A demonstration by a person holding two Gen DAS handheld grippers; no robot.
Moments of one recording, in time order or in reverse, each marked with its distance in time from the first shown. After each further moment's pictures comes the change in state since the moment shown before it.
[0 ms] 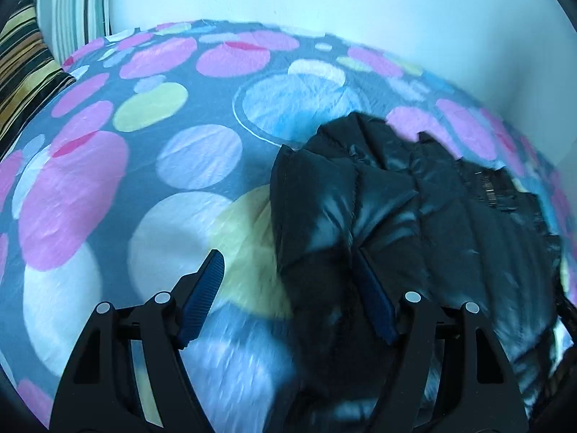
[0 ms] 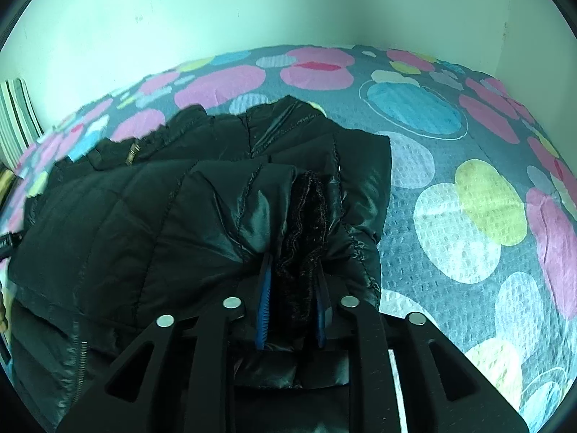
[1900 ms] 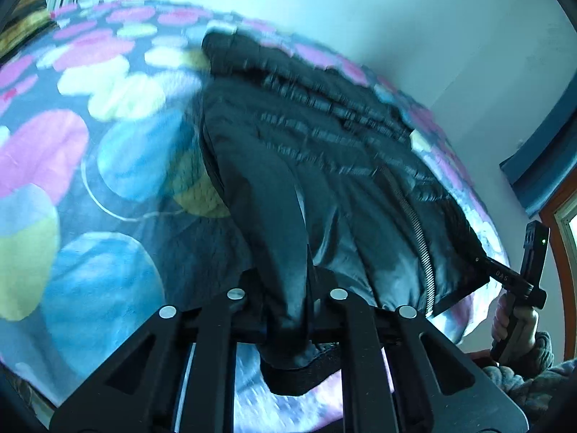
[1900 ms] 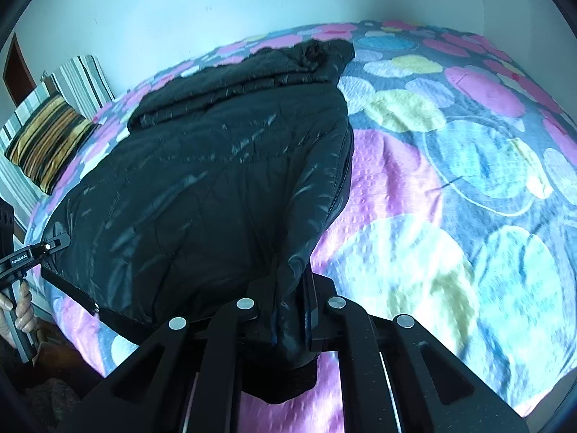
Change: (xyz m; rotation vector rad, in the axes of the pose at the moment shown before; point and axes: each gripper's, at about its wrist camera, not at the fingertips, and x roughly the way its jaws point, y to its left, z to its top) left arm -0.209 0.019 -0.263 0.094 0.008 -0.421; right arm -0.201 -0.045 -0.236 -0.020 0.034 0.204
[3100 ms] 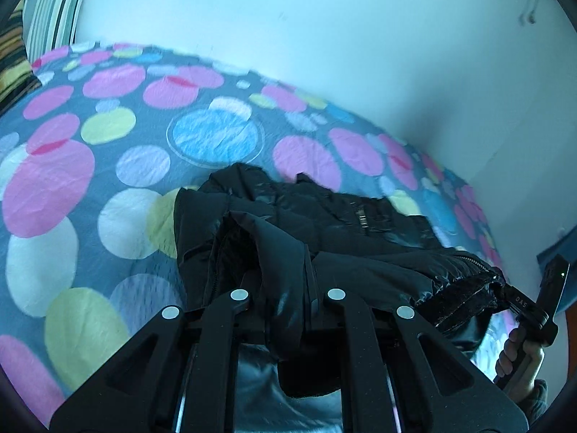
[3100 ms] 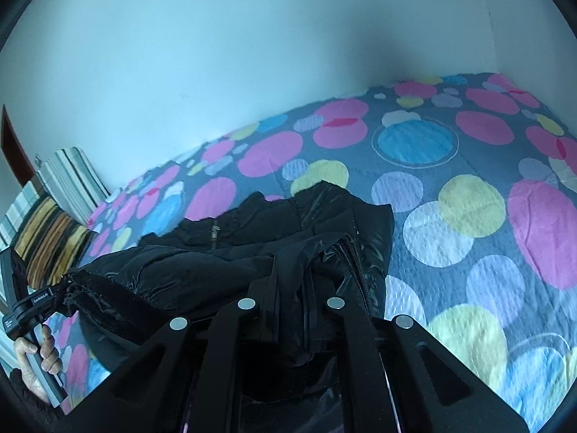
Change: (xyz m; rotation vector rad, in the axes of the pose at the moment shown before) left arm 0.129 0.036 0.247 -0.082 -0.110 0.111; right arm 0.093 -0.012 0.239 0.139 -0.189 0.063
